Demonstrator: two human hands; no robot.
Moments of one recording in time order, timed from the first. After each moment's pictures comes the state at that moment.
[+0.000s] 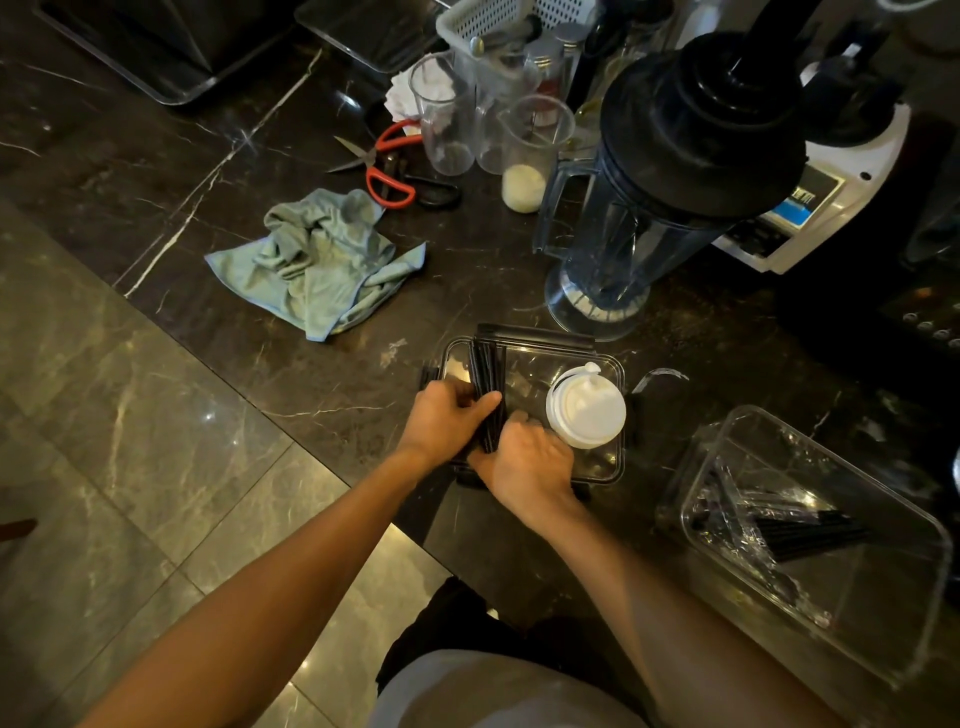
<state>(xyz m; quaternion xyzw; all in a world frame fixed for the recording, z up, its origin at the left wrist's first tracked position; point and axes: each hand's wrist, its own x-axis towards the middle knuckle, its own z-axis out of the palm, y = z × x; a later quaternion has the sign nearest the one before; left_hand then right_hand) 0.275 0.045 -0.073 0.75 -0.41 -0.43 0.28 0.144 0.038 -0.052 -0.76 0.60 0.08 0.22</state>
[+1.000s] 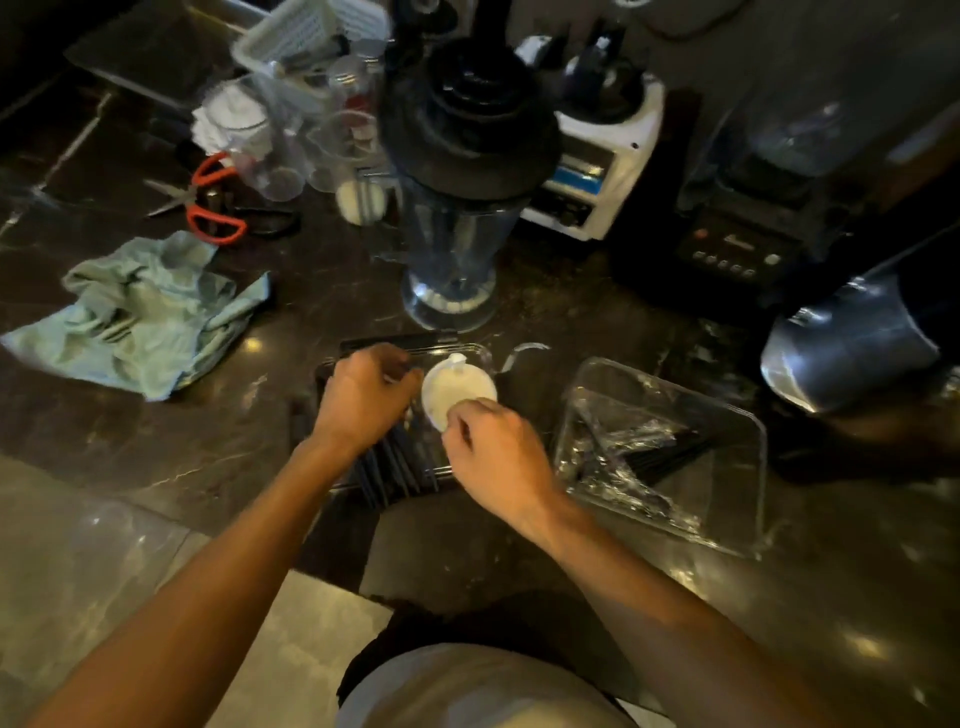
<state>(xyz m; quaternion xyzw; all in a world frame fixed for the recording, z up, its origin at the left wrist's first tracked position) 0.230 -0.001 -0.029 0.72 -0.56 -0.33 0.25 0.051 0.038 0.004 -0.77 0.58 -0.12 0.24</state>
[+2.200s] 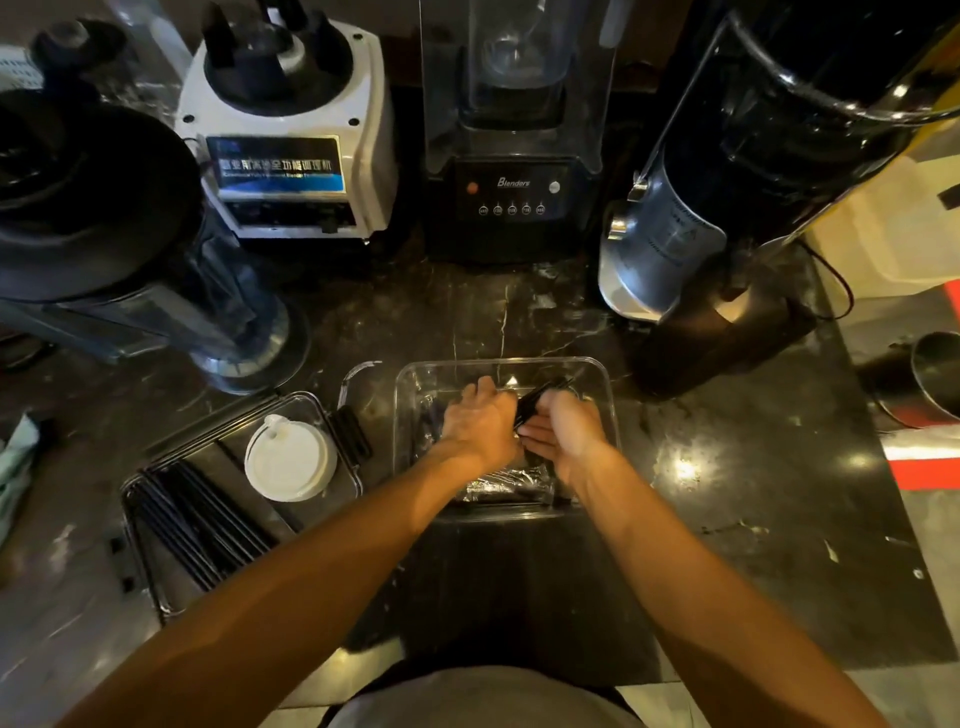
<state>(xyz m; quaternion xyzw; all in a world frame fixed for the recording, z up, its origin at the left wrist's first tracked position) -0.077 -0.033 -0.055 0.47 -0.82 -0.28 -0.14 -0.191 0.014 -0.052 0.02 0.72 -0.42 0.56</state>
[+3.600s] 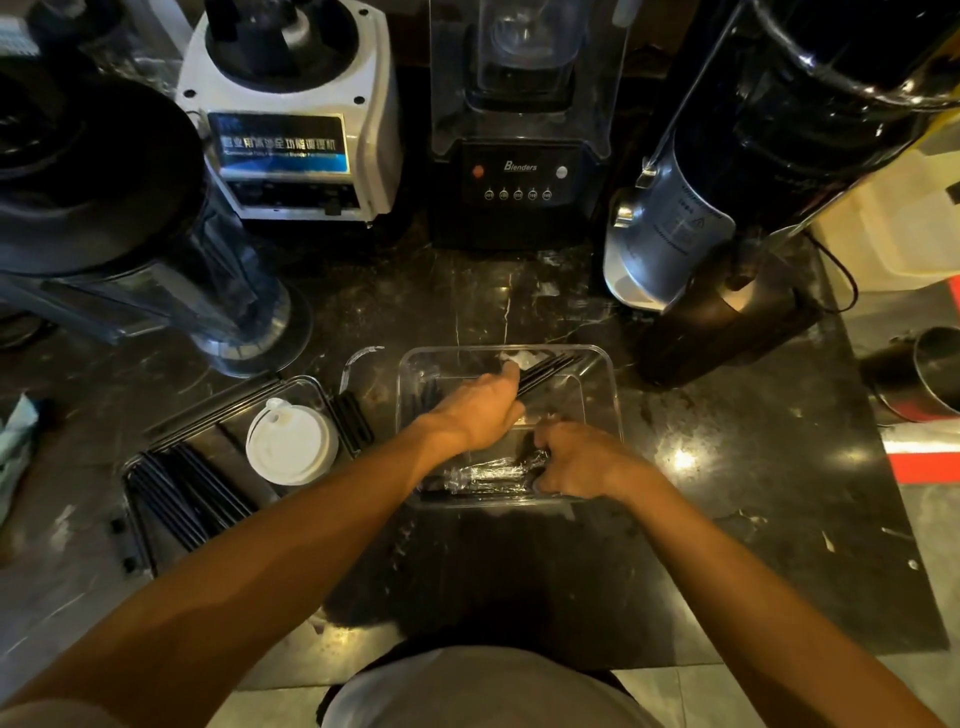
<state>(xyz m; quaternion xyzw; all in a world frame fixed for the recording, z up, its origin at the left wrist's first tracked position) -0.064 -0.050 -0.051 0.40 -0.82 -0.39 -0.09 -0.207 0.038 -0.023 -0.57 0.68 0.16 0.42</state>
